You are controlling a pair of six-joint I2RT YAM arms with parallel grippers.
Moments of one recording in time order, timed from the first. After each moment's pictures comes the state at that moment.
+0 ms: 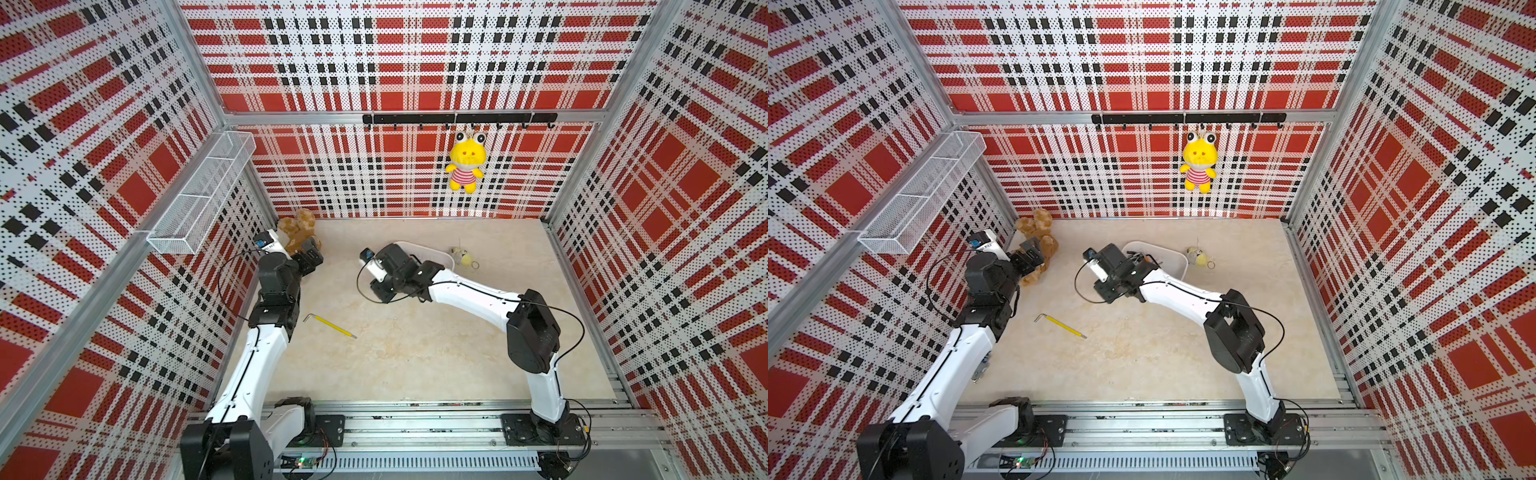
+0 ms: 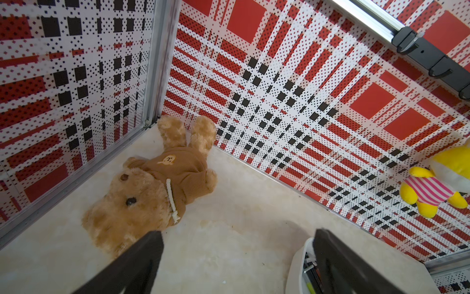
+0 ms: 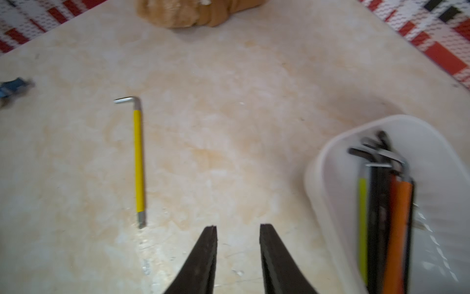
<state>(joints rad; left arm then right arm) 0.06 1.07 0.78 0.09 -0.06 -0.48 0.94 2.07 1.76 -0.49 -0.01 -0.01</state>
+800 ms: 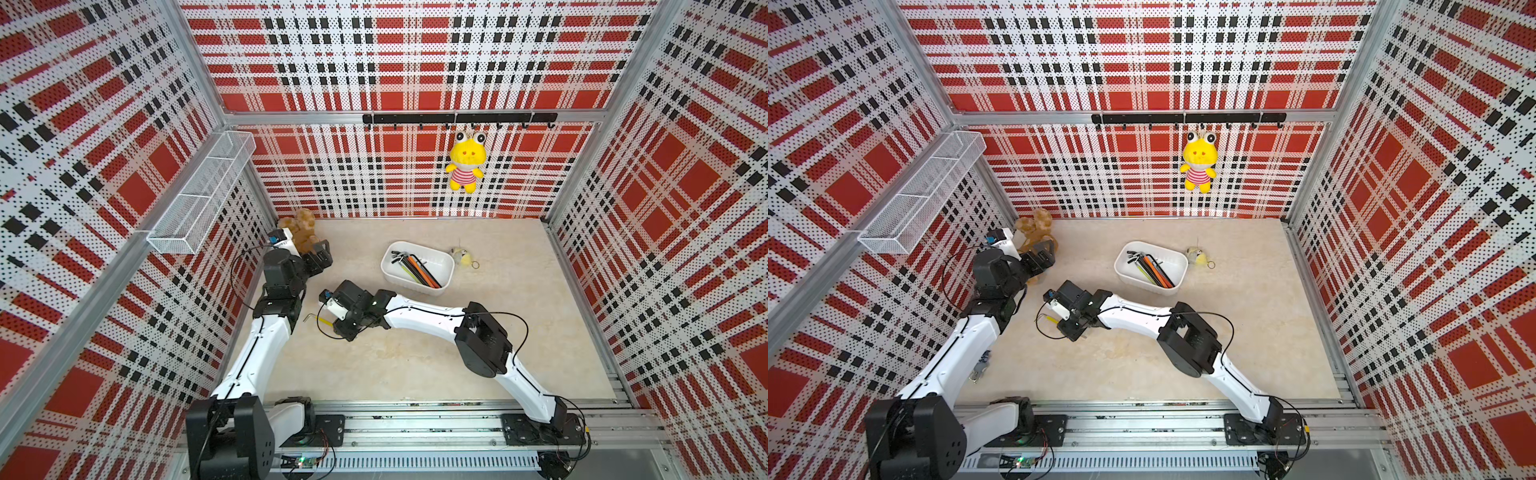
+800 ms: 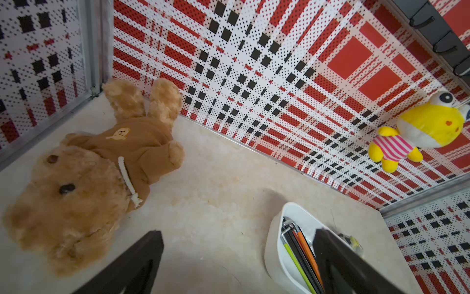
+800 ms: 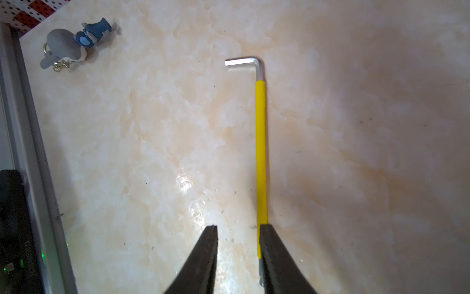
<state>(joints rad) 0.07 1.18 0.79 0.10 0.18 -0.48 1.09 2.38 2.02 -0.55 -0.15 0.09</state>
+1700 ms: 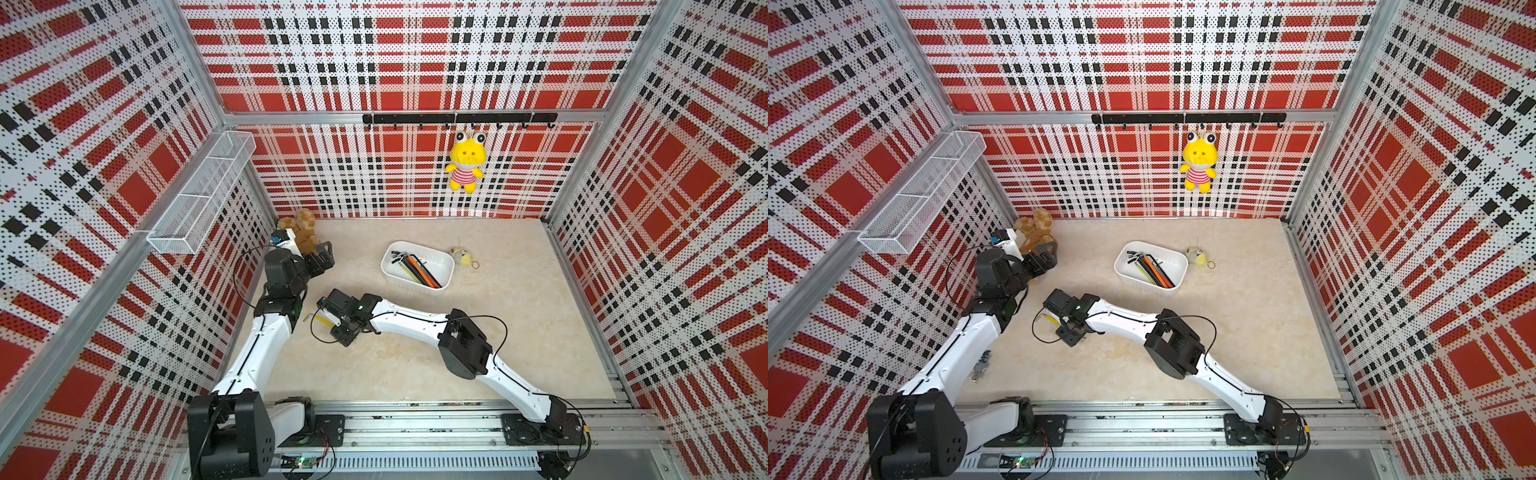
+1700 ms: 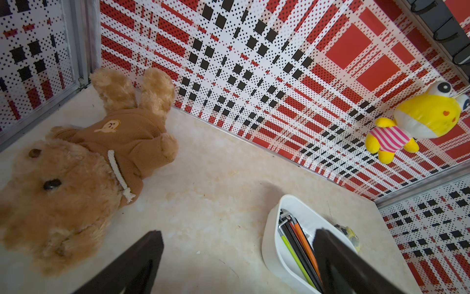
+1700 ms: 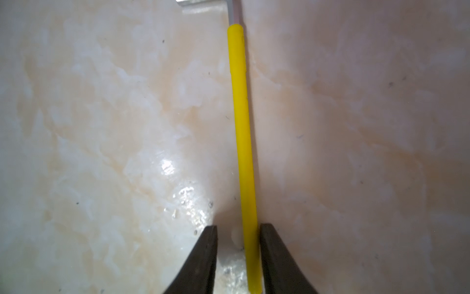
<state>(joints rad) 0.07 1.18 0.79 0.10 0.19 -0.47 1.13 2.57 2.28 -0.79 -0.01 0.14</state>
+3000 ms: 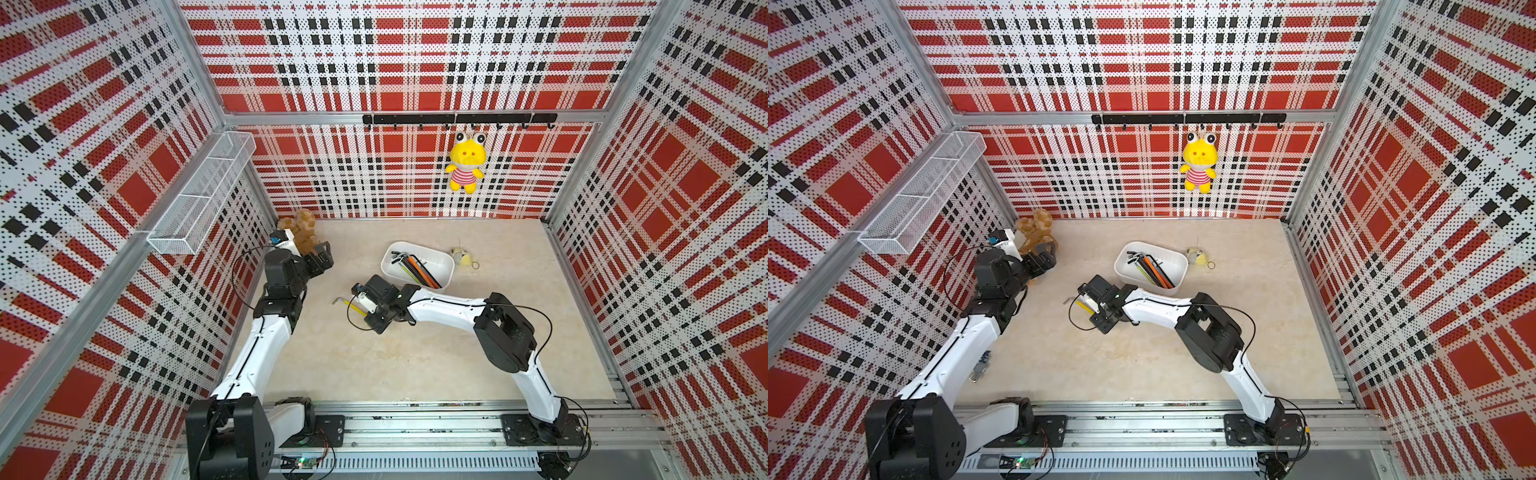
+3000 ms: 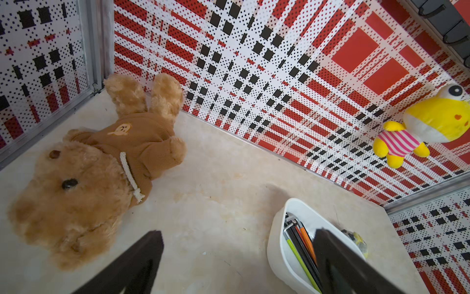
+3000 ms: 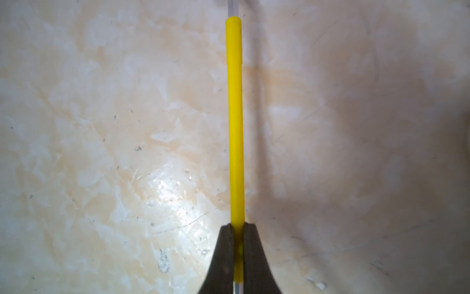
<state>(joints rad) 0.05 1.17 0.80 0.08 0.15 -0.47 0.97 2.16 1.67 -0.50 -0.03 0.04</state>
